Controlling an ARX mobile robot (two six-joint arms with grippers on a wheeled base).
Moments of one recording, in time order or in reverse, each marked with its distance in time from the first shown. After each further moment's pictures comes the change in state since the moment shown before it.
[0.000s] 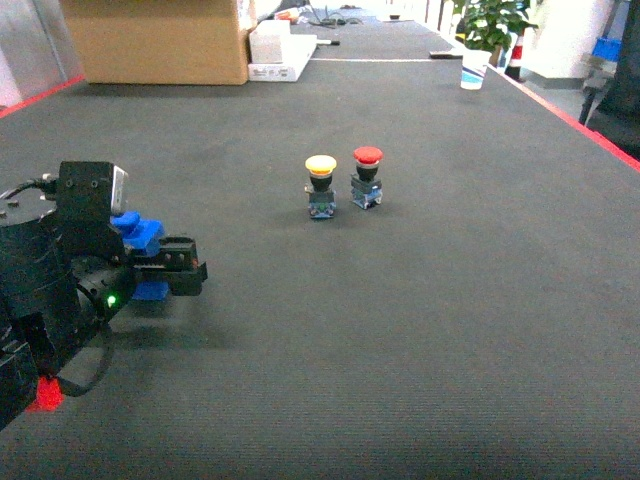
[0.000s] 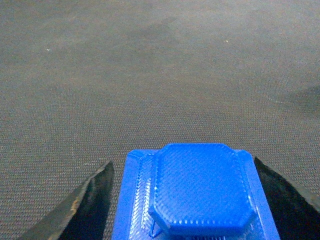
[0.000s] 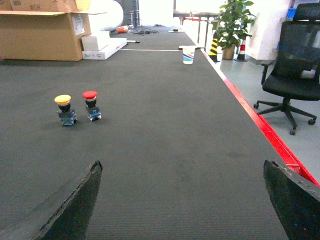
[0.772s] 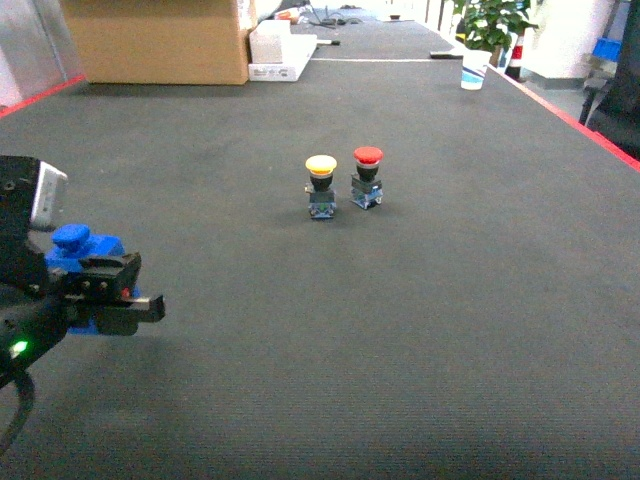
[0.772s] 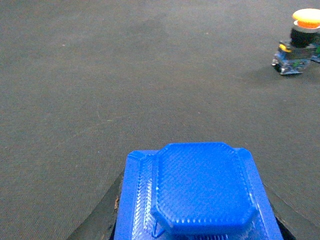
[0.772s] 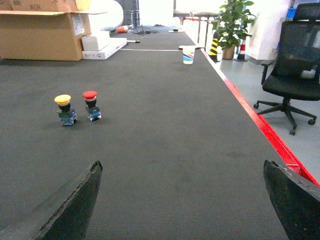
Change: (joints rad) left arm -0.027 -0.323 -0.365 -0.004 0.009 0.017; right arm 0.000 0.000 0.000 0.000 0.000 0.000
